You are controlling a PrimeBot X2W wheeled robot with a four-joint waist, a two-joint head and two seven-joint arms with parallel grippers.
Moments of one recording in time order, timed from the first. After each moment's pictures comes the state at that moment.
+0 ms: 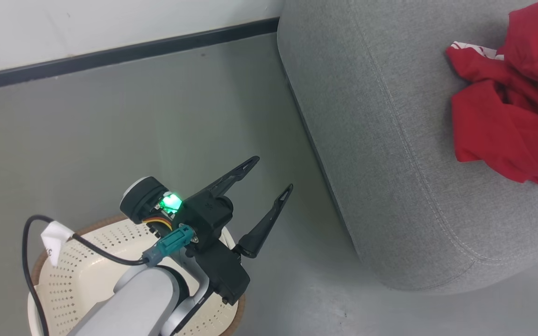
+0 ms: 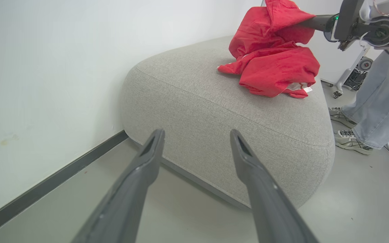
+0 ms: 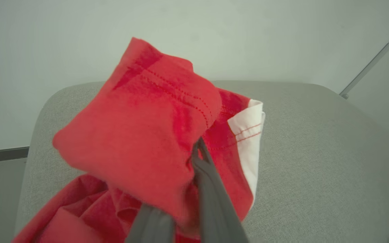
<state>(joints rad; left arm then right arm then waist) -0.59 0.30 -0.69 0.04 -0.43 -0.09 0.06 -0.97 -0.56 0.40 0.96 0.58 0.12 -0.24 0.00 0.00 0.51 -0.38</state>
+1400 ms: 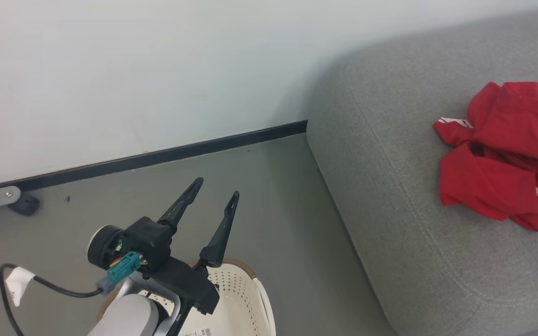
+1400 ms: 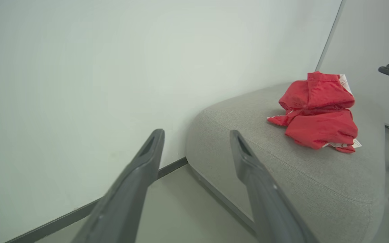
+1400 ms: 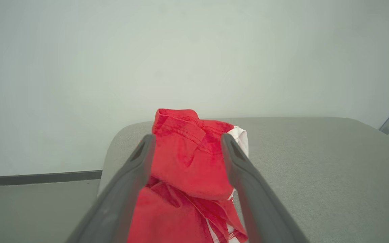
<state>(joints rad) -0.44 0.26 -0.56 0.17 -0.51 0.00 -0.13 -0.57 -0.69 0.37 0.59 0.66 0.12 -0.25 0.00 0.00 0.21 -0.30</state>
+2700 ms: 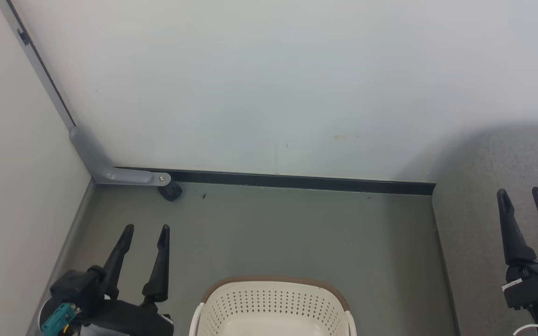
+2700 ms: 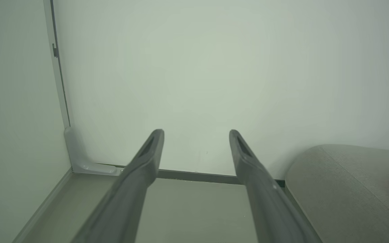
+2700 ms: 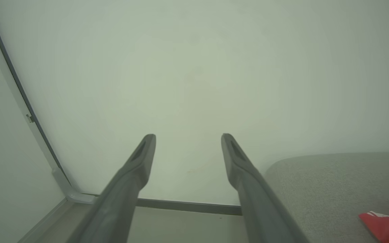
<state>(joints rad) -0.23 0.27 -0.38 0.17 -0.64 0.08 -0.22 -0.23 -0.50 0.24 0.17 0.64 0.02 -0.25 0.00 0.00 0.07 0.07</state>
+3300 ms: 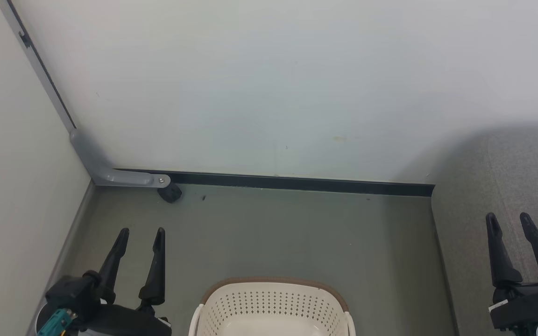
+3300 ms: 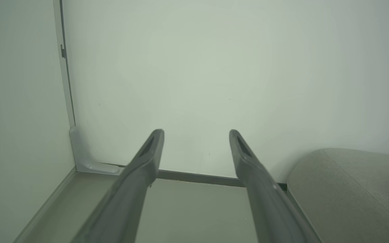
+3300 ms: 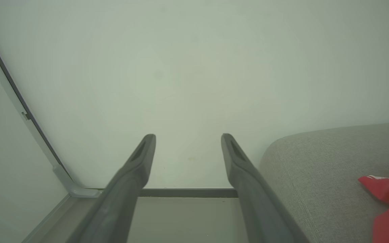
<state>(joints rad) -0.19 0.27 -0.36 0.16 -0.64 0.09 -0.23 -0.16 -0.41 0.21 0.16 0.61 0.00 -0.25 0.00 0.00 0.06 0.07</state>
